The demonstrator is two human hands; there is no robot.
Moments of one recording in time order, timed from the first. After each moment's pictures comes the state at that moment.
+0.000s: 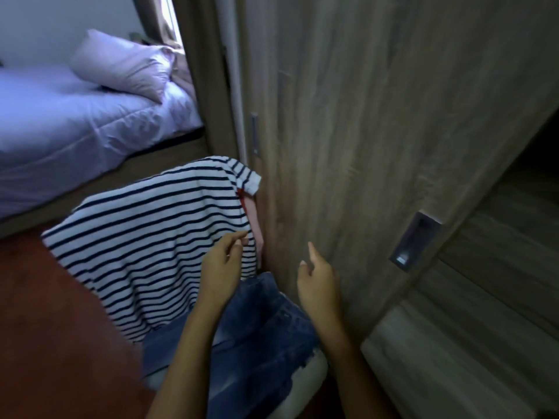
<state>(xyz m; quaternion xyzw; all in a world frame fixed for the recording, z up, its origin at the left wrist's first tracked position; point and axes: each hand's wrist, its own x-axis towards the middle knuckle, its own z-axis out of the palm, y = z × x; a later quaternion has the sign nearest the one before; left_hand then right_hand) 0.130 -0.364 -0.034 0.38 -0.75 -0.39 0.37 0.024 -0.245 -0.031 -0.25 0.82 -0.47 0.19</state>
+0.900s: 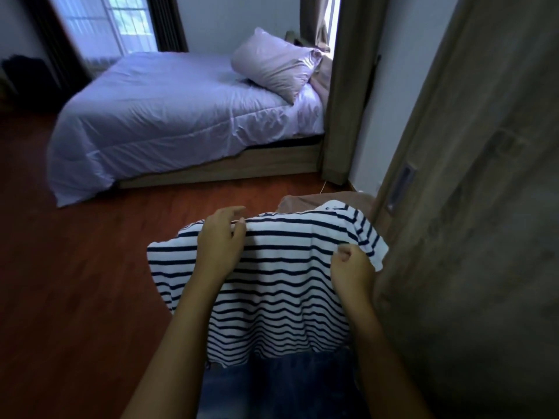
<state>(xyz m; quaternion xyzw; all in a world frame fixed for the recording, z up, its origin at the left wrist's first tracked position) 0.271 -0.601 0.002 0.59 -0.68 -0.15 0.40 0.064 -0.546 -0.023 -0.39 0.79 -0.42 0.24</state>
